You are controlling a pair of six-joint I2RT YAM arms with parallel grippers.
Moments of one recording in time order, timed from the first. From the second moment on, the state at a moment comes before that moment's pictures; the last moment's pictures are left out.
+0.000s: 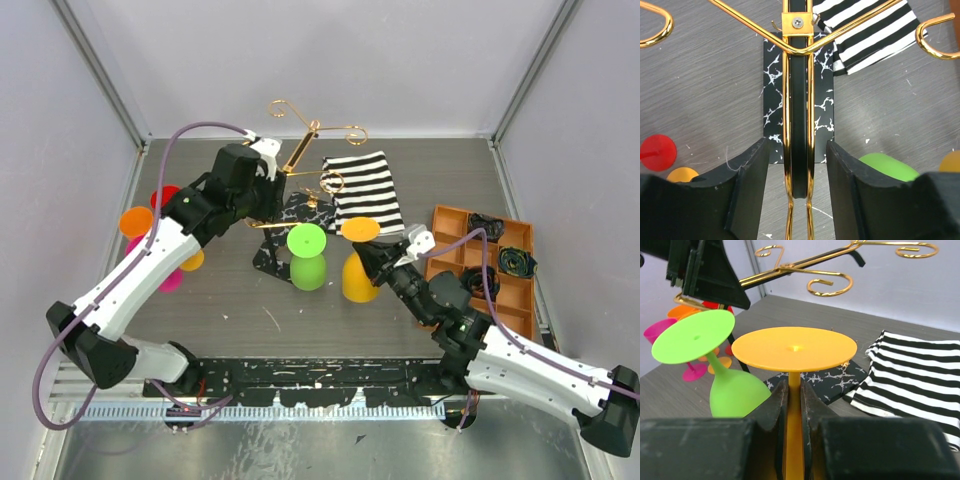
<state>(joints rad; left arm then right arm) -0.64 1.38 1.47 -0.74 -0.15 -0.13 0.97 0.63 0.44 0.34 0.34 0.12</state>
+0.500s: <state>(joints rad) -0.61 1.25 1.36 -0.59 -0.11 -0.19 0.82 0.83 0.42 0.62 0.20 -0.01</state>
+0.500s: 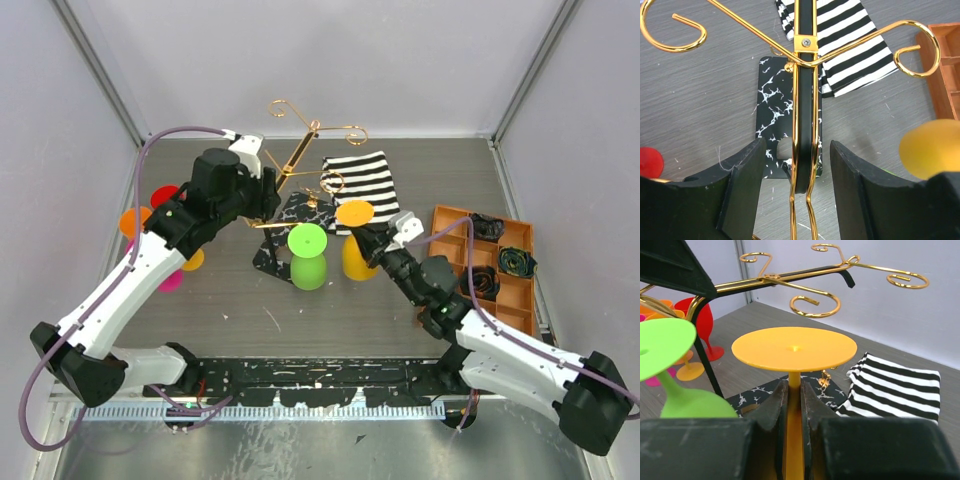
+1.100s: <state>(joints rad) -0.55 1.25 1.34 -0.55 -0.01 -0.23 0.47 1.10 0.42 1.06 -0.46 0.21</state>
